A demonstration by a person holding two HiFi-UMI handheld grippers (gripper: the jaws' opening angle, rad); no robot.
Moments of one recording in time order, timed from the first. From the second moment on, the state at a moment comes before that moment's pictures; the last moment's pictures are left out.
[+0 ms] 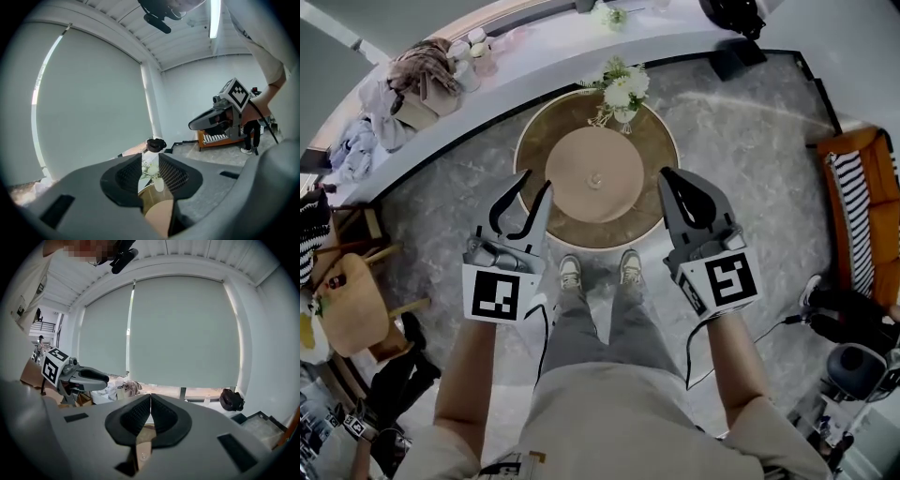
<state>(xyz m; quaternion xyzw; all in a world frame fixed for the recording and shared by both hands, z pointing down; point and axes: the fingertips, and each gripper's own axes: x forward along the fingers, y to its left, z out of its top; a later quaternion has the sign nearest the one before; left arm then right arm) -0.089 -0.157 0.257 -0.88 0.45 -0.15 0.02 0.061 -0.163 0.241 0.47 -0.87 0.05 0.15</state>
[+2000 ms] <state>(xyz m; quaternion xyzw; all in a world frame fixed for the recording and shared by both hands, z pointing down) 0.028 -0.205 0.714 -0.95 0.24 -0.21 -0.04 0.024 -0.238 0.594 0.40 -0.88 0.15 0.18</state>
